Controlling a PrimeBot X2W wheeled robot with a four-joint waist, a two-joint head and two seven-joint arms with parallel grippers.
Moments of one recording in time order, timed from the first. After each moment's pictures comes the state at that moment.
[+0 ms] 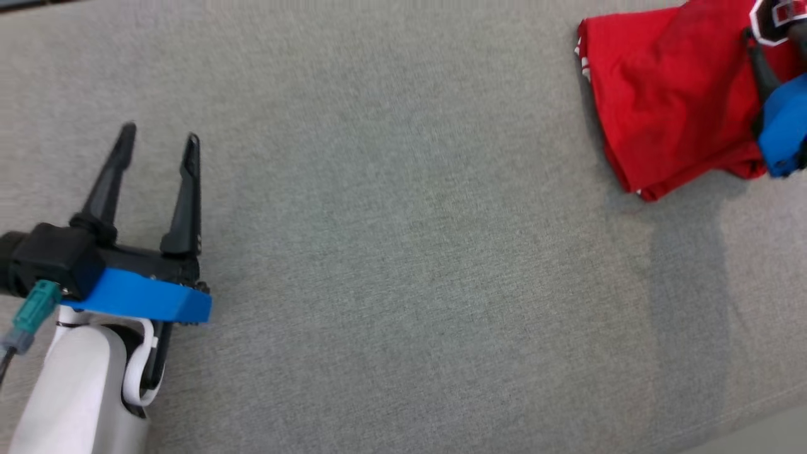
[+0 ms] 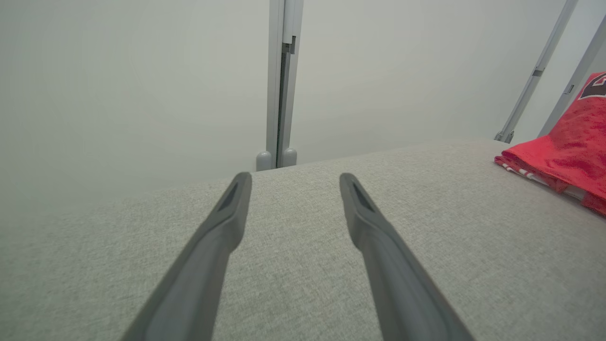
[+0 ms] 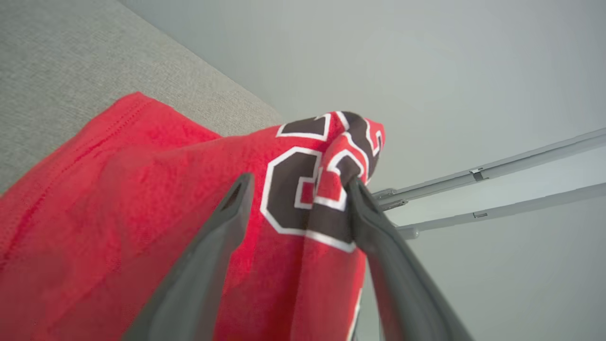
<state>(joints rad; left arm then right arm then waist) -0.36 0.34 -0.17 0.09 -0.31 -0.10 -0.16 -0.94 -0.53 0.28 0.67 -0.09 0.13 0.06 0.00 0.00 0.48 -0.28</state>
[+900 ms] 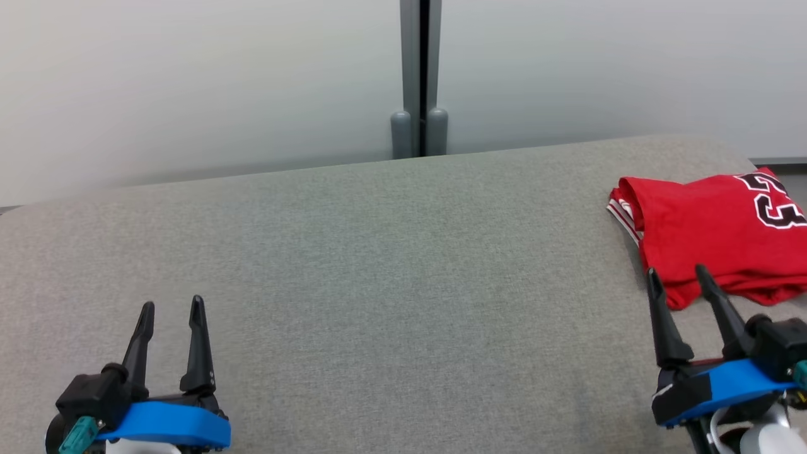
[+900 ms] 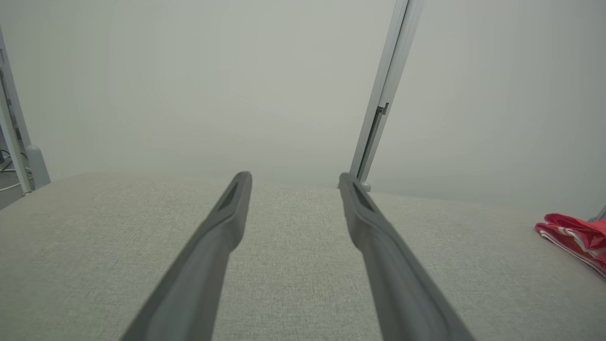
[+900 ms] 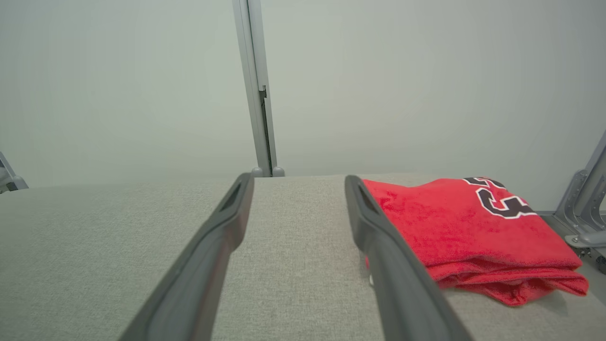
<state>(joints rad) -0.05 0.18 -0.06 0.25 -0.37 -0.09 -0.26 -0.10 -0.15 -0.04 0.14 0.21 0.13 -0.13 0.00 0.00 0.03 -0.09</state>
